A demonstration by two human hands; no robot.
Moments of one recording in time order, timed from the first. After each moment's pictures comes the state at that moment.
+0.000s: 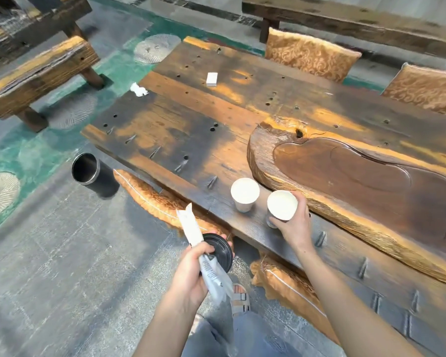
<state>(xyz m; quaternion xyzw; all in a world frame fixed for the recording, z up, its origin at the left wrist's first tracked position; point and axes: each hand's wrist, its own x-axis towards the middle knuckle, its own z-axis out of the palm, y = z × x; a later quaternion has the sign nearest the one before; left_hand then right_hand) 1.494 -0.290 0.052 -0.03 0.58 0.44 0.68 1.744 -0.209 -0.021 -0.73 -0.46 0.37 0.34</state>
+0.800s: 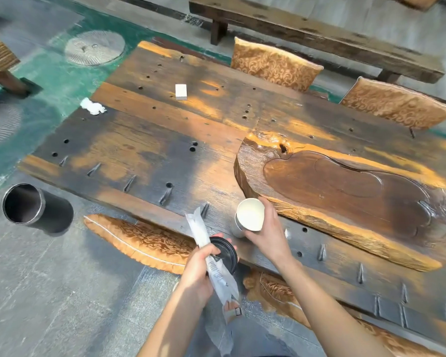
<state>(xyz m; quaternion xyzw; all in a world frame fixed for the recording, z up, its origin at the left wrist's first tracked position) 1.451 -0.158 0.044 -0.01 0.52 0.35 0.78 1.645 -0.140 0.004 -0.75 -0.54 0.30 0.24</state>
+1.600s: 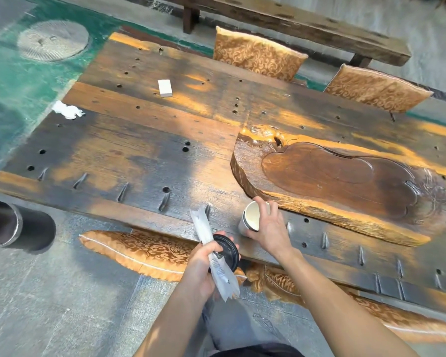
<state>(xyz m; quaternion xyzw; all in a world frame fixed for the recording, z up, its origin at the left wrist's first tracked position) 1.416 -0.122 0.032 0.02 0.52 0.25 0.82 1.617 -0.118 -0.012 -0.81 -0.53 0.24 0.05</state>
